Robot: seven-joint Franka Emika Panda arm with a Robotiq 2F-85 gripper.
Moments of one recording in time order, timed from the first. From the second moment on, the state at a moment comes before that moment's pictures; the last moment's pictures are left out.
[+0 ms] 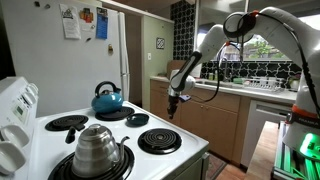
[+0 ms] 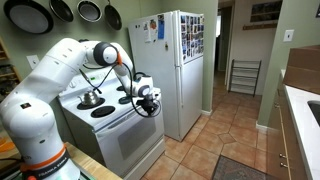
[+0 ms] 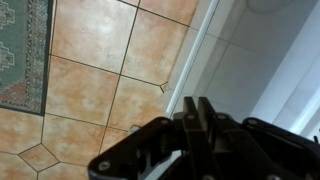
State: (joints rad) arm -0.06 0.81 0.11 -1.78 0.03 2.67 -0.28
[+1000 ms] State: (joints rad) arm -0.10 0.19 0.03 -2.33 0.00 2.62 -0.27
